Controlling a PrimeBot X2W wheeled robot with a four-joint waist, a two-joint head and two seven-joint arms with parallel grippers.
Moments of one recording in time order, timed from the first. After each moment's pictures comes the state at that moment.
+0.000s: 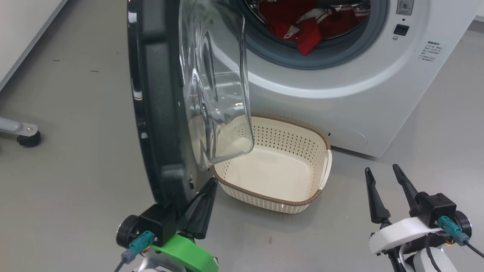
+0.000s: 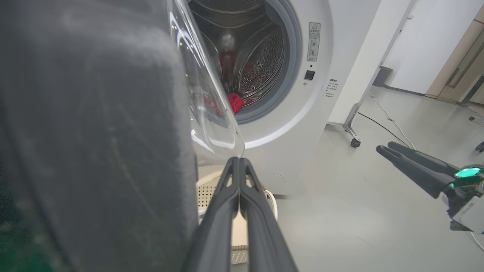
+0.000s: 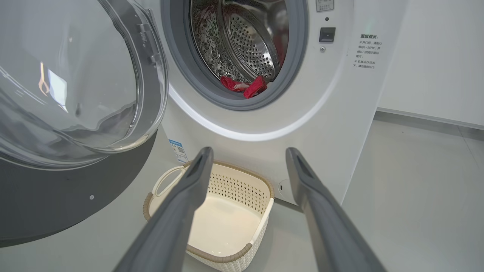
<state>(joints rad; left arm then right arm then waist) -0.06 0.05 -0.48 -0.01 -0.41 0.01 -0.07 -0.03 -0.05 0.04 0.26 0.19 0.11 -0.26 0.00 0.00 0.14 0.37</state>
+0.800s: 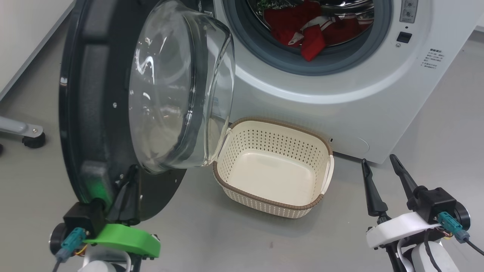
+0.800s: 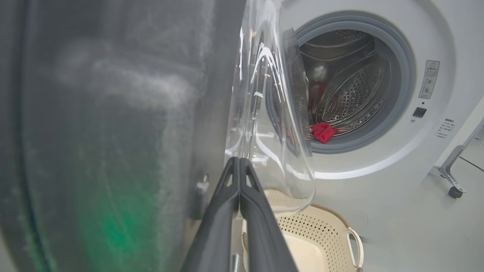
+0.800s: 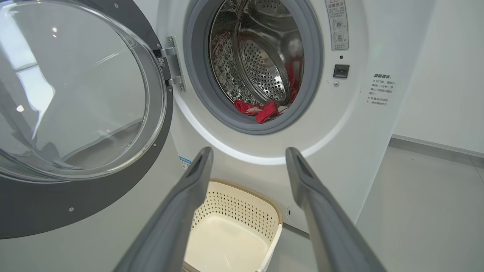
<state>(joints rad) -0.06 0.10 -0.25 0.07 -0.45 0.09 -0.16 -0.04 -0.05 0.06 0.20 0.17 0.12 -0.26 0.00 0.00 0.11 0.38</state>
